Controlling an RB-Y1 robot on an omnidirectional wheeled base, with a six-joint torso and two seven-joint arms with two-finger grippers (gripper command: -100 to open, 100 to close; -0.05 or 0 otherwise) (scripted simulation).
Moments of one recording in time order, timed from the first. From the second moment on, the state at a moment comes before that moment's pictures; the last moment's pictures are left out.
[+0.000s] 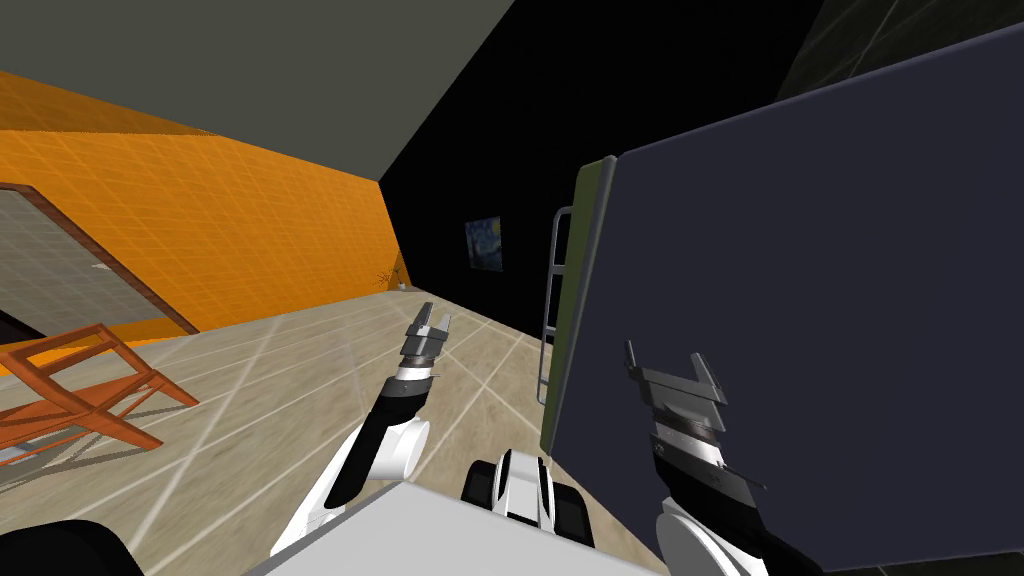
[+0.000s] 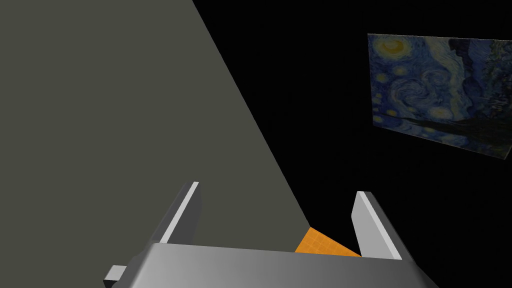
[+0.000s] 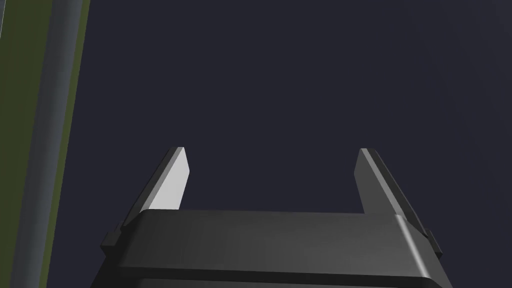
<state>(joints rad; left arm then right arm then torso) 0.48 0.03 0.02 -2.36 -0.09 -0.36 0.16 0.51 -0.24 0.16 -2.22 -0.72 -0.61 -0.70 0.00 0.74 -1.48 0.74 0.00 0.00</state>
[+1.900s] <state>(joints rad) 0.48 0.03 0.02 -2.36 -0.09 -0.36 0.16 0.50 -0.17 0.25 -2.20 -1.17 -0.63 -1.07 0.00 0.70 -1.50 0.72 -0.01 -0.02</state>
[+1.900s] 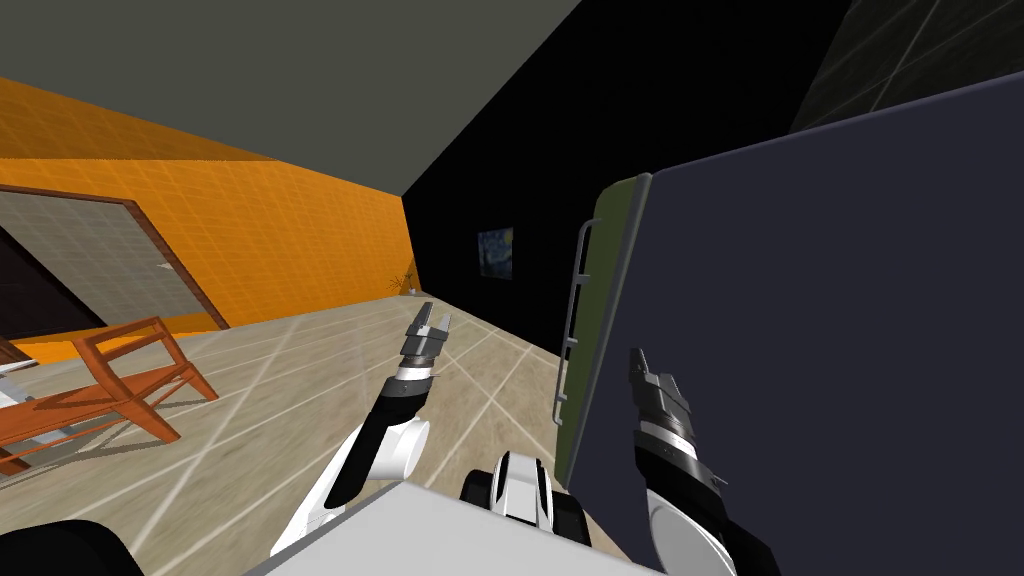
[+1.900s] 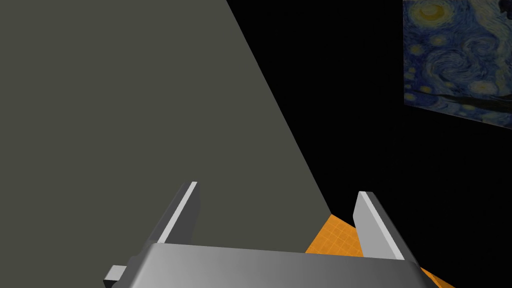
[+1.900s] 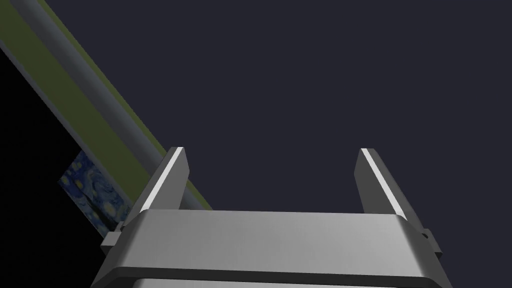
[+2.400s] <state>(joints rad) 0.48 0.03 0.02 -2.36 -0.09 -0.36 0.16 0.51 -0.15 0.27 -2.20 -1.29 -0.63 -1.17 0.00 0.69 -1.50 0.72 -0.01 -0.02</state>
